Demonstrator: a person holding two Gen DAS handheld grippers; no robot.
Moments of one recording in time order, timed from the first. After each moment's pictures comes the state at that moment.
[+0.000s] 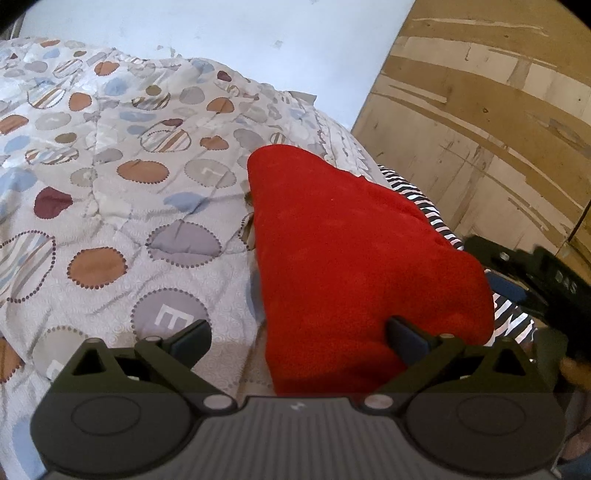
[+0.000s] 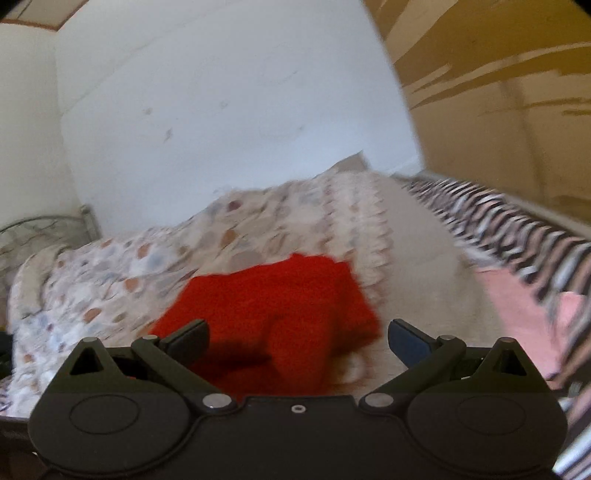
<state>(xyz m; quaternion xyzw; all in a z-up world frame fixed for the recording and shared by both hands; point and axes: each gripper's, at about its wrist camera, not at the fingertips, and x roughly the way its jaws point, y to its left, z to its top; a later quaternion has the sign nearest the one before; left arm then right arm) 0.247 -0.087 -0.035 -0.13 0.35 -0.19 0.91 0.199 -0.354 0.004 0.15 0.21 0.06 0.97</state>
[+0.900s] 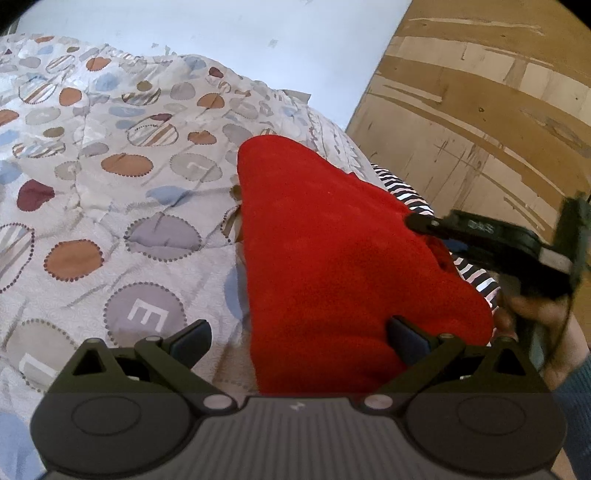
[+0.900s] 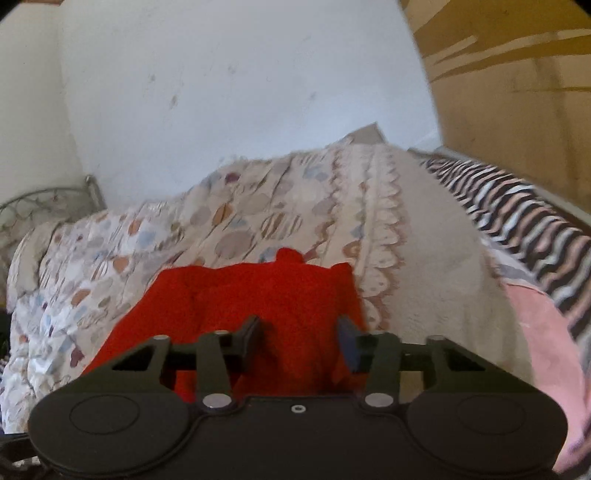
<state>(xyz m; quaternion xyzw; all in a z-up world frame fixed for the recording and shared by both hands) 0.251 -0.101 -0.042 -0.14 0.35 -0.20 0.91 0.285 -0.379 -0.003 0.13 0.26 0.08 0.95</state>
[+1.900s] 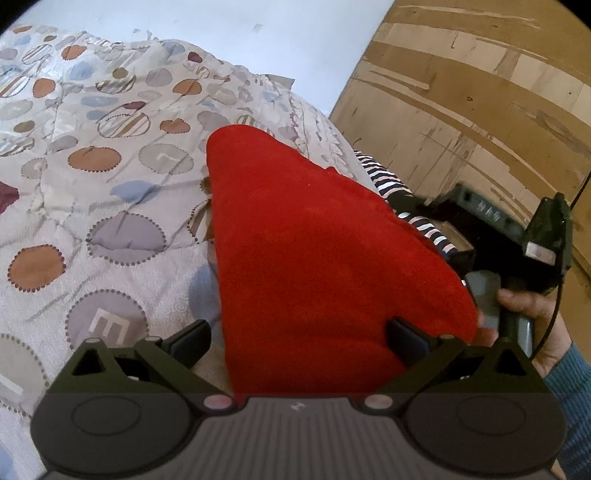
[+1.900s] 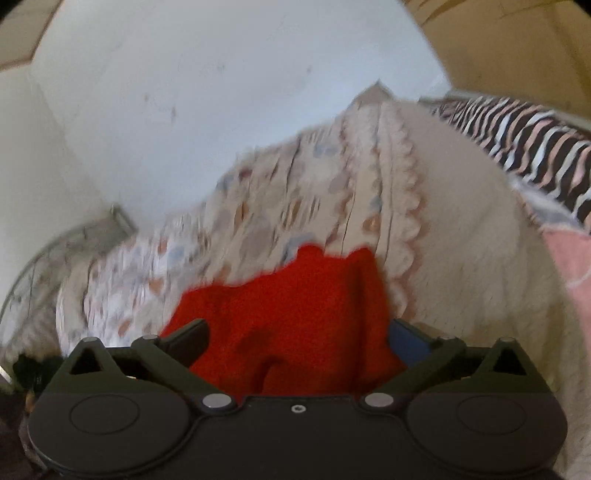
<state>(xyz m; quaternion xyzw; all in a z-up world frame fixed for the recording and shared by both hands) 0.266 -0.117 -0.040 -0.14 0.37 -0.23 0.89 0.308 -0.401 -0.016 0.24 0.30 0.13 0.91</state>
